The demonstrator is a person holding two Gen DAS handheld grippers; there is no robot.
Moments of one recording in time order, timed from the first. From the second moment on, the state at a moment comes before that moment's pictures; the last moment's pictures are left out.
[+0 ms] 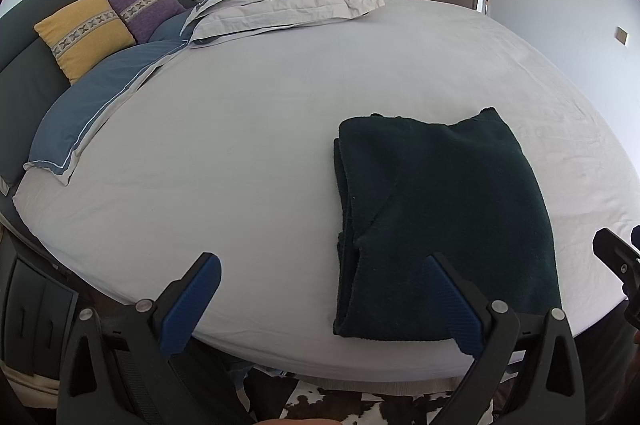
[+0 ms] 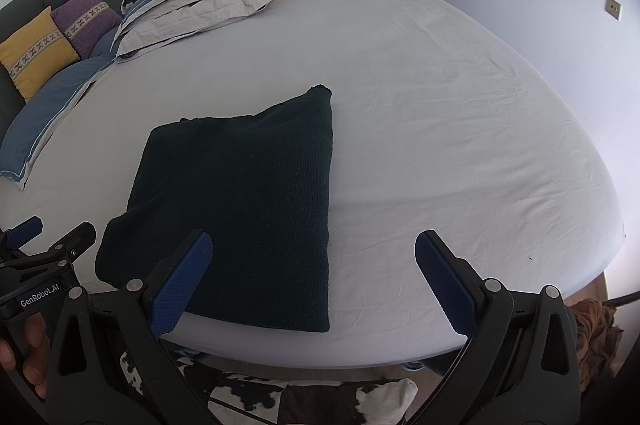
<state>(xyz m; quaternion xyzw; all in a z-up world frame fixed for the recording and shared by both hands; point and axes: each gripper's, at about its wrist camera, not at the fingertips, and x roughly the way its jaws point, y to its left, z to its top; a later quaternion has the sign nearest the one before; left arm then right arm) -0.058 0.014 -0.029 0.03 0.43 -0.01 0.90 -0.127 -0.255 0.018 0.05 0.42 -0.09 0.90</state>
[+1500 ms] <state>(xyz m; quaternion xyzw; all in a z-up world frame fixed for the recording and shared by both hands) -0.059 0.013 -0.026 0.03 0.43 -0.01 0.90 -0.127 -0.255 0.018 0.04 0.42 -0.08 0.90</state>
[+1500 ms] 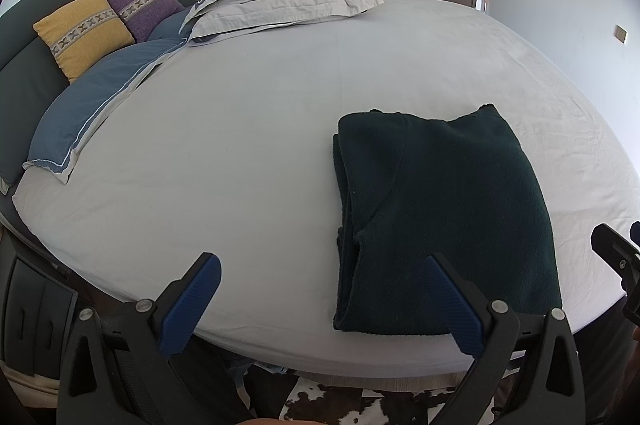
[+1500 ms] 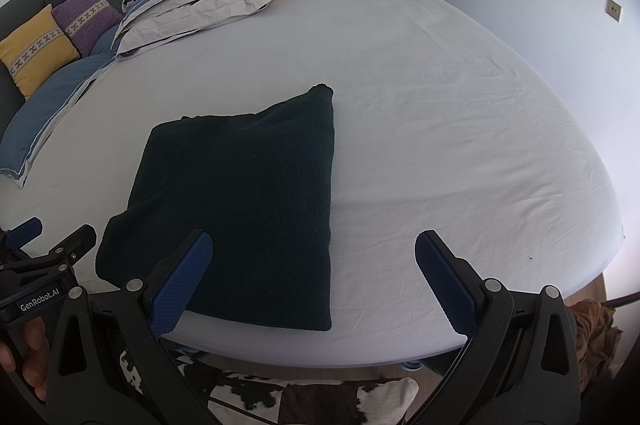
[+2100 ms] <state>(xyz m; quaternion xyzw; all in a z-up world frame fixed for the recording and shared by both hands) -0.061 0.013 -0.032 0.03 0.43 -0.02 0.90 -0.127 -0.254 0.018 0.04 0.42 -0.08 0.90</state>
